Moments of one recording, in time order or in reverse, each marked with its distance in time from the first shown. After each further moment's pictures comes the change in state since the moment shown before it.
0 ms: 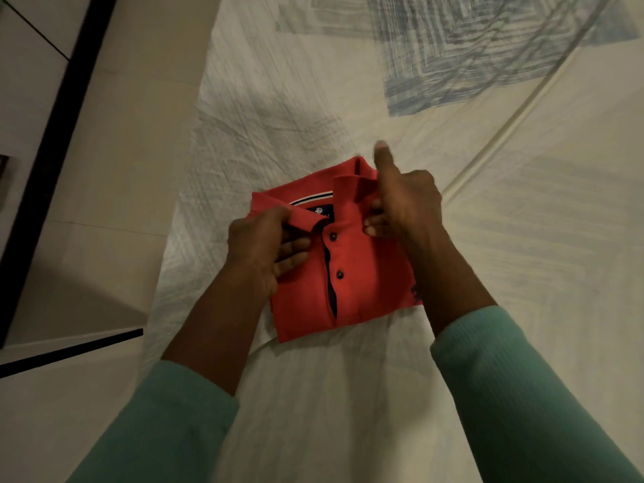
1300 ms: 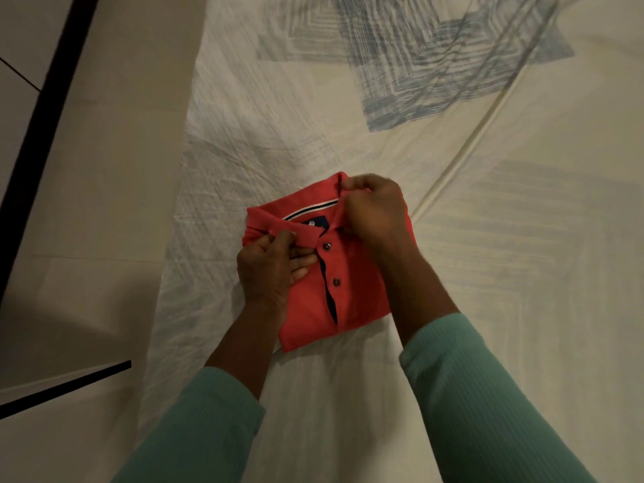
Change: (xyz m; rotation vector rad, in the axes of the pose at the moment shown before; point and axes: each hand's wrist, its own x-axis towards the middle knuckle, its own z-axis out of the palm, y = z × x) left_hand 0.012 -0.031 -0.003 -0.007 -0.077 0.194; right_hand -0.006 0.007 0.029 0.115 -0.007 -0.118
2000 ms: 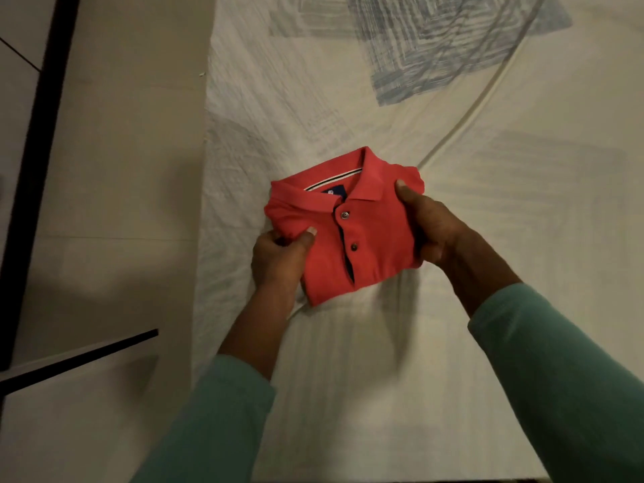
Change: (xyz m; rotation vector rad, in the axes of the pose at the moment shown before) left_hand -0.003 -0.017 -0.056 0.394 0.022 -0.023; right_hand -0.016 0.048 -0.062 0.177 -0.180 0.439
